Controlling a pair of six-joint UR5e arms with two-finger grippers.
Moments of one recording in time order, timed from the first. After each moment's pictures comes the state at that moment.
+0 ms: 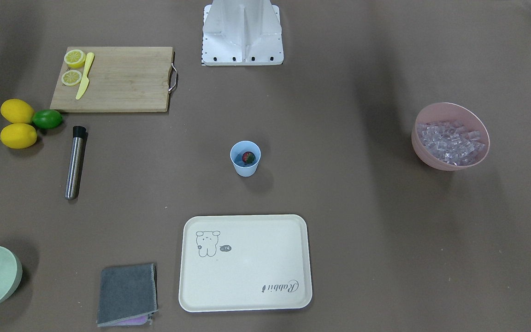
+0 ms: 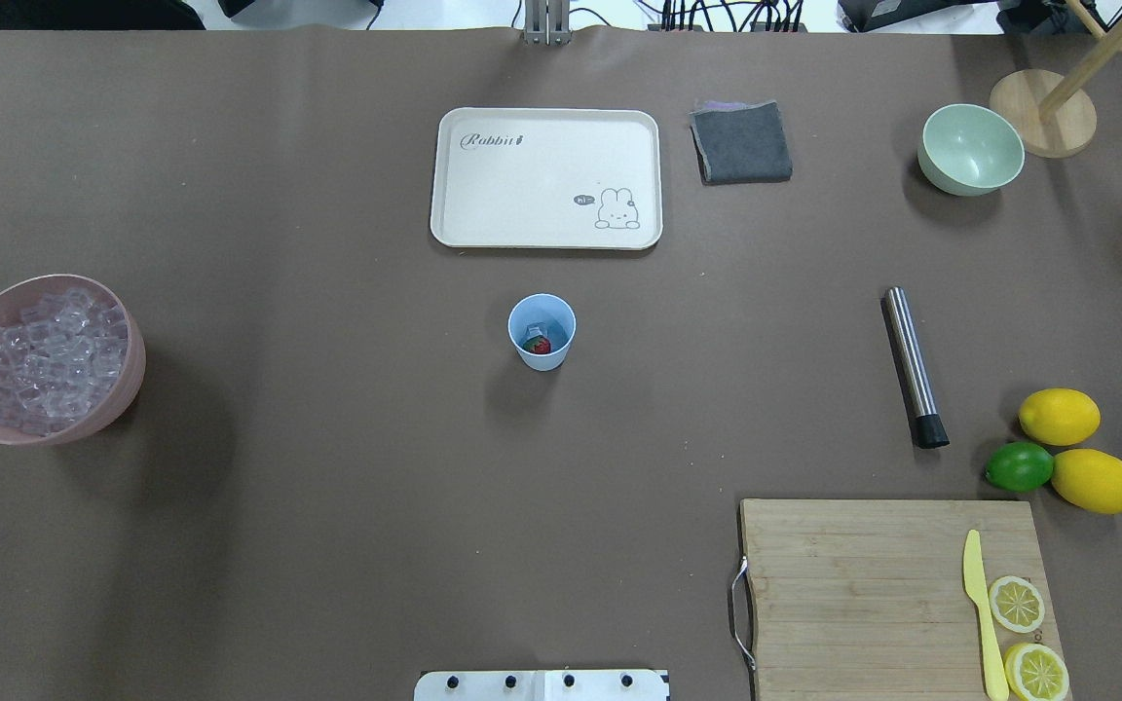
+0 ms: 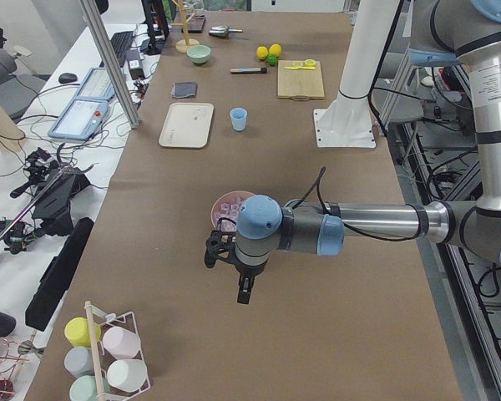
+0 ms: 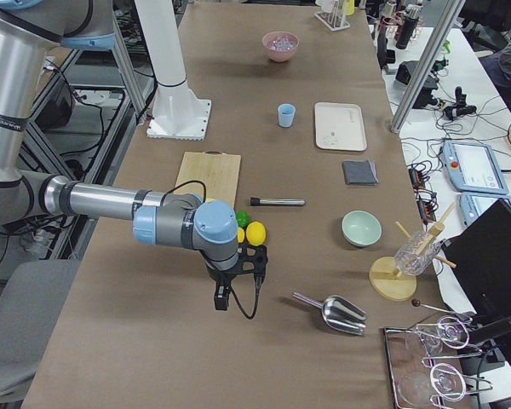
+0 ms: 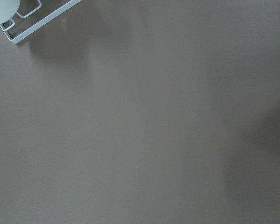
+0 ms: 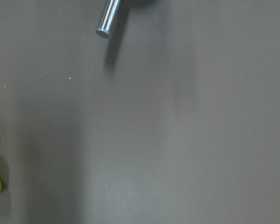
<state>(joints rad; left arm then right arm) -1.63 -1.32 -1.84 -1.67 -2.35 0.08 1.63 -1.95 1.87 -1.54 2.28 -0.04</state>
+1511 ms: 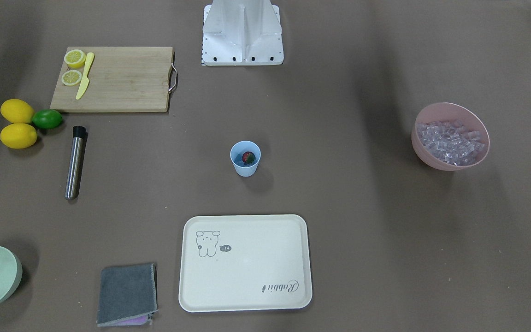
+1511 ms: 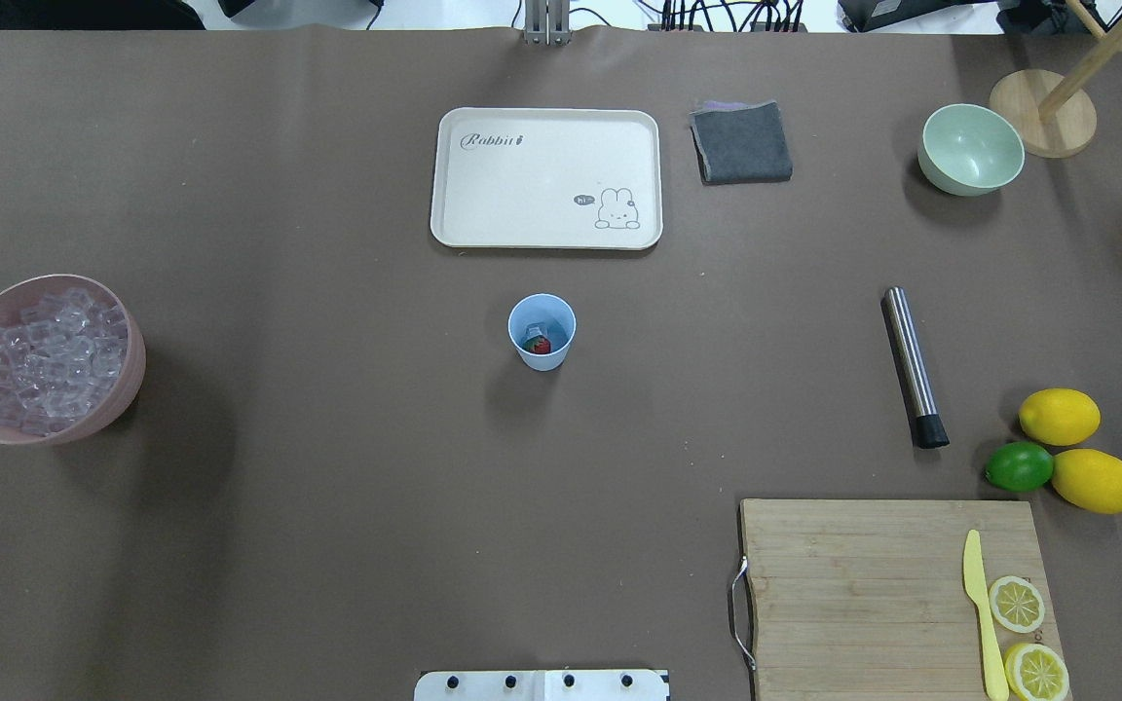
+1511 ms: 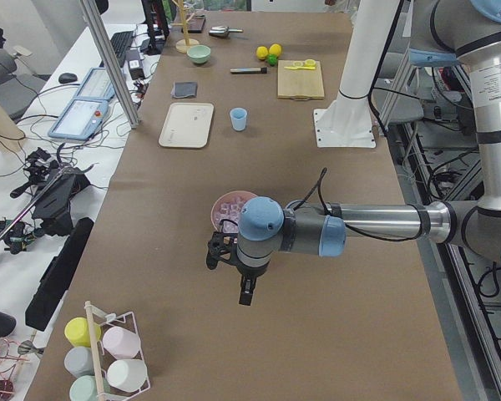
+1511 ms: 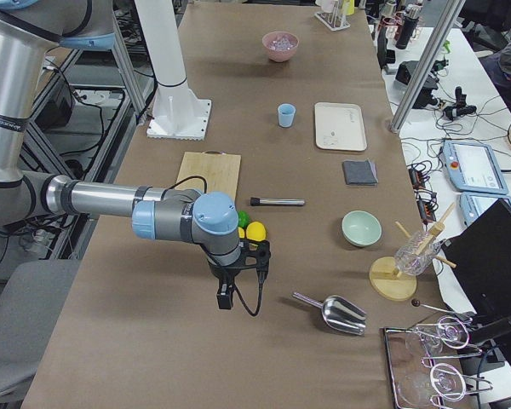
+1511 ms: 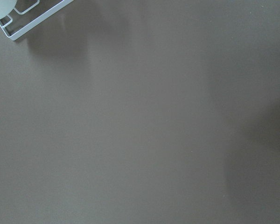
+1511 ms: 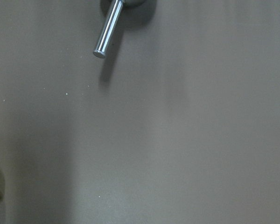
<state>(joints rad) -1.63 -1.31 -1.83 -1.67 -2.35 0.09 1.65 -1.94 1.92 -1.54 2.23 -0.04</state>
